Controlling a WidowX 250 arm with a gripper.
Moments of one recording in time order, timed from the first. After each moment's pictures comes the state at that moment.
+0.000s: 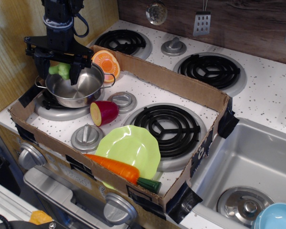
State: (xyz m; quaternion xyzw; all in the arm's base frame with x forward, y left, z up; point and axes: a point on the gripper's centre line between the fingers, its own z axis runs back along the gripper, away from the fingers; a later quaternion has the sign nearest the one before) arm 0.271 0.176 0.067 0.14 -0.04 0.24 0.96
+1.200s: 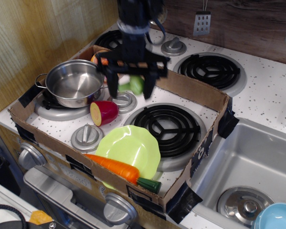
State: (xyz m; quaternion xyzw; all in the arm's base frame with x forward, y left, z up) arm 0.283 0.044 0.061 0.04 -0.01 0.27 0.96
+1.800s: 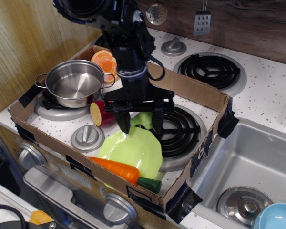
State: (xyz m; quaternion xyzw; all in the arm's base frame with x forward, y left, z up) arm 0.266 0.021 0.029 -0.04 -0.04 0.23 0.97
